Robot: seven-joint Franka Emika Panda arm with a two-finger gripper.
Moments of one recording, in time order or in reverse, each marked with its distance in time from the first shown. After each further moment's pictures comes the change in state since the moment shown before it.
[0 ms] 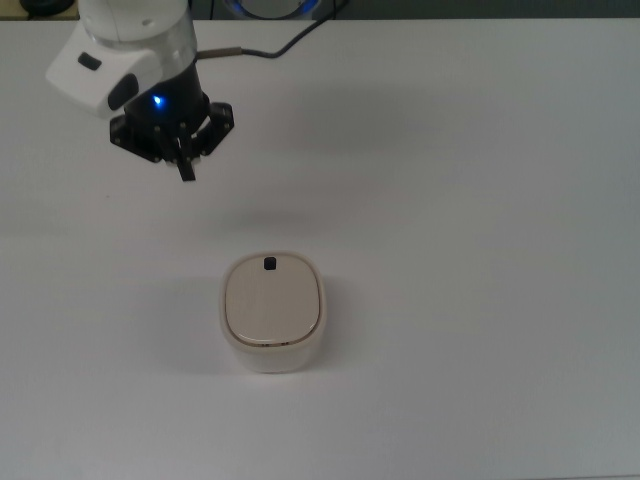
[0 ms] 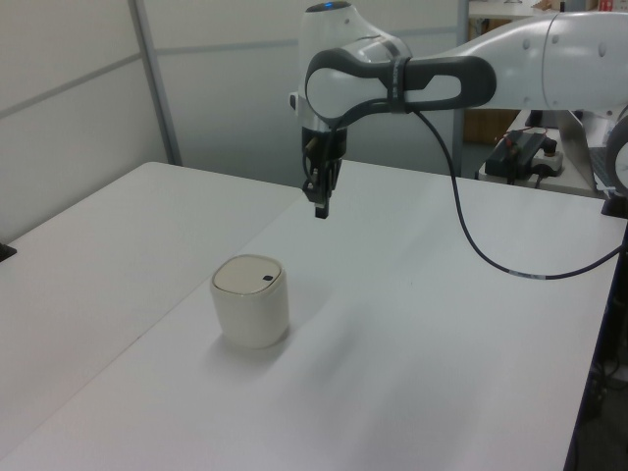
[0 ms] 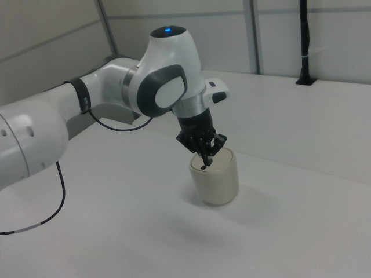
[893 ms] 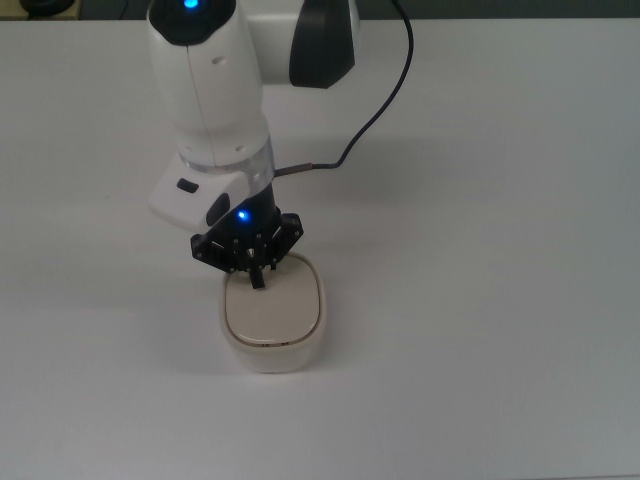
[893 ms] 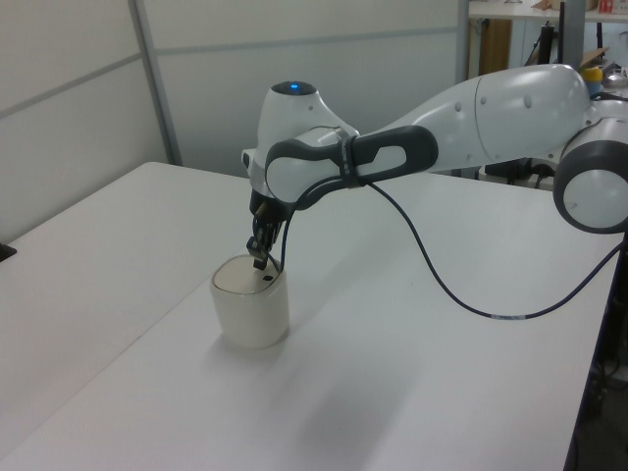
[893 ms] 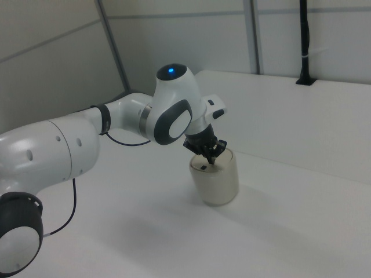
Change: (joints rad) arm 0.096 0.193 0.006 0.000 0.055 0.360 0.000
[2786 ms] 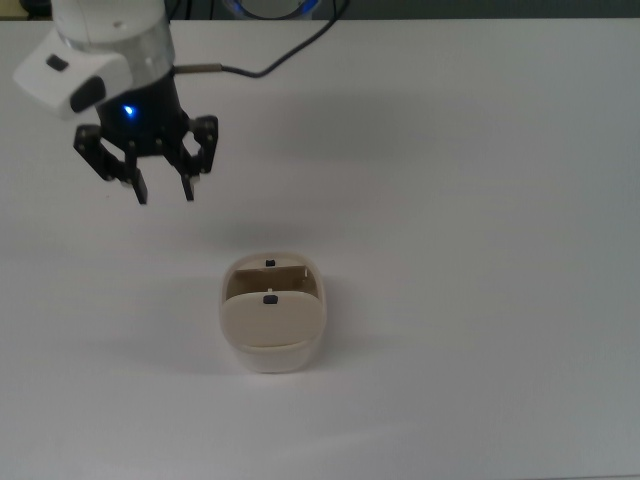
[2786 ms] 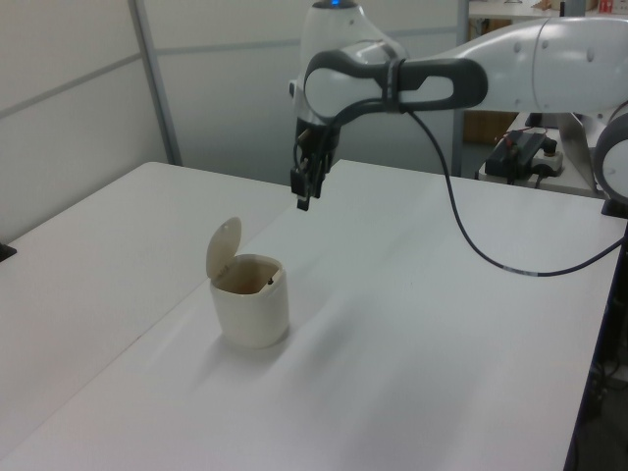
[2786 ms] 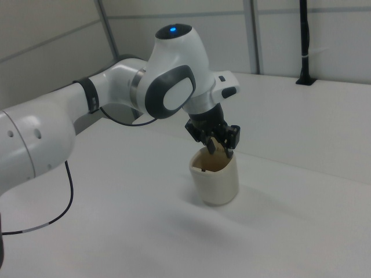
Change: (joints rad) arm -0.089 -0.177 -0.052 0.033 -0.027 -0.283 0.032
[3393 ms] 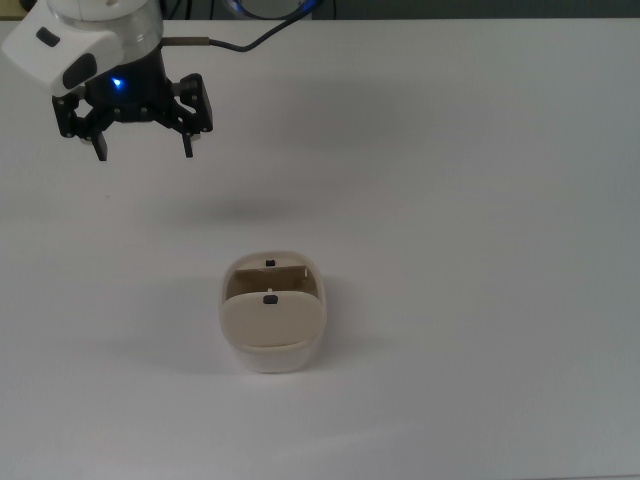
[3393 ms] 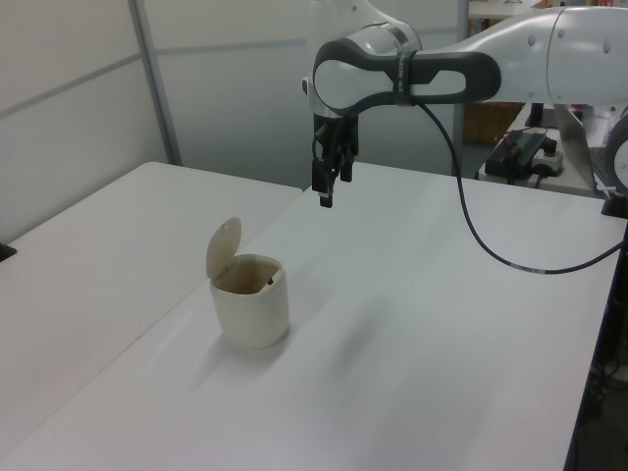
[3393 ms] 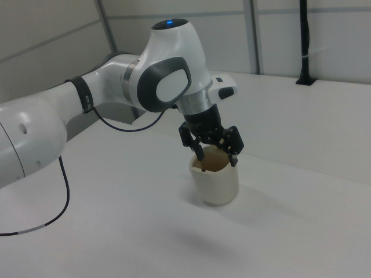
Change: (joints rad) arm 0.004 -0.032 -0.012 -0.004 -0.092 -0.136 0.000
